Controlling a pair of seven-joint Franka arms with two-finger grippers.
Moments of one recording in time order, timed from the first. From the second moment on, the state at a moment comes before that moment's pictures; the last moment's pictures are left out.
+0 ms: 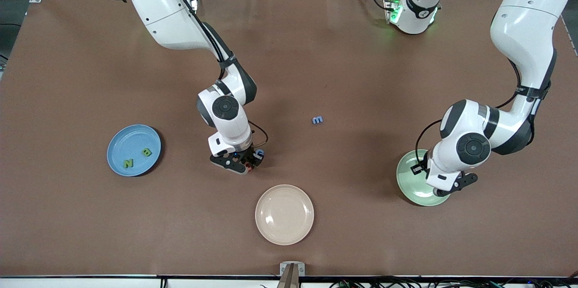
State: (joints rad) left arm 0.26 0.70 -0.51 -1.62 0.47 2.08 -0.84; right arm 0.58 0.77 -0.05 -1.63 -0.13 2.59 1.04
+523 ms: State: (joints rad) left arm 0.29 0.66 -0.60 -1.70 0.47 2.08 -0.90; right arm 0.52 0.72 -0.08 -1.53 -0.13 2.33 0.84
